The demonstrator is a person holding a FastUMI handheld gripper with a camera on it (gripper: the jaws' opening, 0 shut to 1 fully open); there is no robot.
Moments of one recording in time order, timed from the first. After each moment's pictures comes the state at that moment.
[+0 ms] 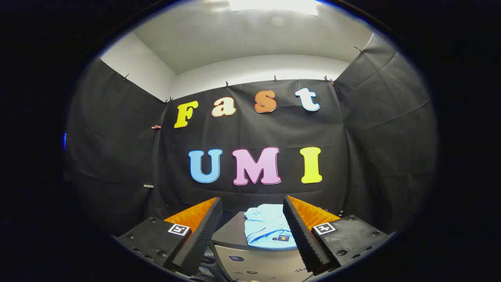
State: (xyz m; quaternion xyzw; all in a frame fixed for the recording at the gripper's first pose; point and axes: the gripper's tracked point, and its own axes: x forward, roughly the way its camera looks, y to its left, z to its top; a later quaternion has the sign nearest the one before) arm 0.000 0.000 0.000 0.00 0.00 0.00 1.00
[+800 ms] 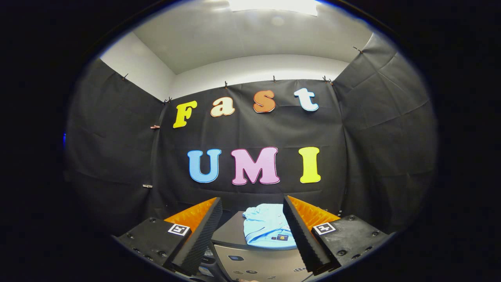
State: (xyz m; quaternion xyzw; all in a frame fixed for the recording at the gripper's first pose) arm -0.003 0.000 0.001 0.00 0.00 -0.01 1.00
